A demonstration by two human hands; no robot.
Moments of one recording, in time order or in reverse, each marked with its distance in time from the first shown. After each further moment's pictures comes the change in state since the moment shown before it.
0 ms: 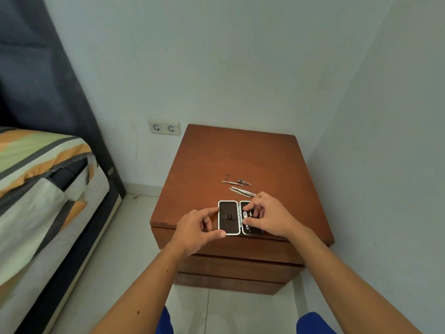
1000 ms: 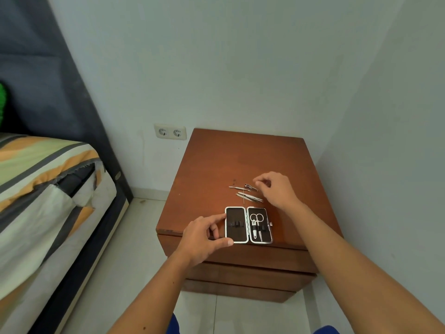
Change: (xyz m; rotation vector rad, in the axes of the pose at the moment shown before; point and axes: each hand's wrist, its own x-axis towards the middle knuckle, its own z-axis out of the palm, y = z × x) left_hand 0.002 -0.005 0.001 0.005 0.002 0.010; right_hand 0.074 -0.013 -0.027 -0.152 0.231 0.104
